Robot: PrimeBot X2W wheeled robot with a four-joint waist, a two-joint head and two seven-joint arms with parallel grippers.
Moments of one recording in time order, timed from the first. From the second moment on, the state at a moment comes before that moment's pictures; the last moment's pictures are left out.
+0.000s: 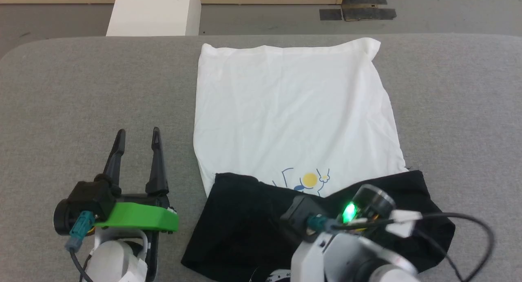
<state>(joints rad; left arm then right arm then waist) -0.12 0.10 -0.03 0.01 -0.22 -0.04 -0.26 -0.21 -0.20 0.65 -0.27 0.16 0.13 0.68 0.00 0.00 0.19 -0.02</state>
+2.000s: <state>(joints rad) -1.06 0.53 -0.17 0.41 -0.42 0.02 0.69 -0.25 -0.05 0.05 -0.12 0.23 0.13 -0.13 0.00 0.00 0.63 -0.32</state>
